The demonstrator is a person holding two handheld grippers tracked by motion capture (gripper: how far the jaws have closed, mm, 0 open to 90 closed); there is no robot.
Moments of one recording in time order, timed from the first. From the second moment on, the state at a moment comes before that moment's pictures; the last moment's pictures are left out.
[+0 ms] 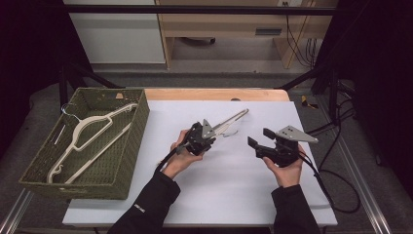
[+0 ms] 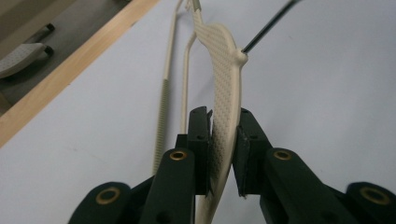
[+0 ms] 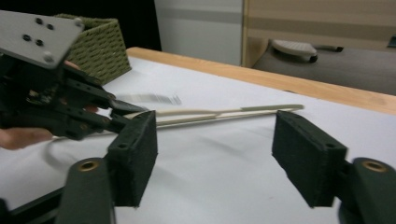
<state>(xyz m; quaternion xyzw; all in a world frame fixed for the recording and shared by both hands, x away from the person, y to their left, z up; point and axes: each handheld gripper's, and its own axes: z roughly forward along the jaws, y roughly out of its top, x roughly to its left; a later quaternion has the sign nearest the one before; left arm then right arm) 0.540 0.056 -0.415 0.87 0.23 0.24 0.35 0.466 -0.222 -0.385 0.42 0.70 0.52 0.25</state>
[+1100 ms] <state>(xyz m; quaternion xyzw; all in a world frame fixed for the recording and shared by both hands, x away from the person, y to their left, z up) 0.501 0.134 -0.341 0.83 0.29 0.20 0.43 0.451 -0.250 -0.396 0.42 0.69 0.52 0.26</state>
